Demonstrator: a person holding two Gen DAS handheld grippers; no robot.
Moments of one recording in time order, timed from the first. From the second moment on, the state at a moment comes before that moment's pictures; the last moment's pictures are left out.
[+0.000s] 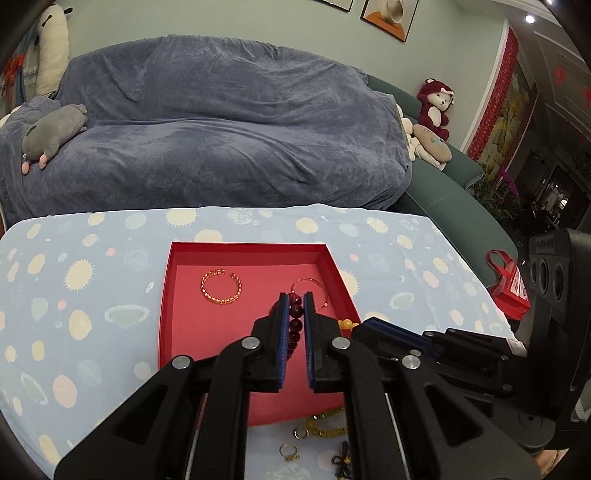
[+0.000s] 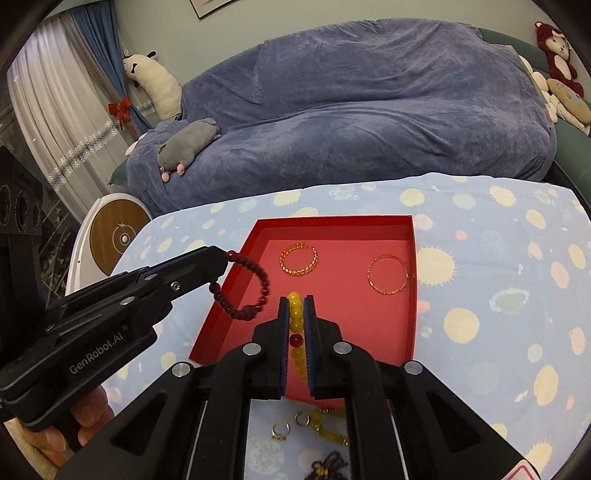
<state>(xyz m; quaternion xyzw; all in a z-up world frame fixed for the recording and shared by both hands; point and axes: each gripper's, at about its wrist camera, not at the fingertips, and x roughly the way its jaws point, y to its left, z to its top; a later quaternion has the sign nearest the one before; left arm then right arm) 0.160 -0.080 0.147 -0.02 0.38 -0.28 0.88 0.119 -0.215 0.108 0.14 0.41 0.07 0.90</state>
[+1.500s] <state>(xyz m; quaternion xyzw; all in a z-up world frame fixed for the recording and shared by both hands) 0.062 -0.009 0.039 0.01 0.46 -0.14 0.88 -0.013 -0.233 0.040 0.13 0.48 -0.03 0.87</state>
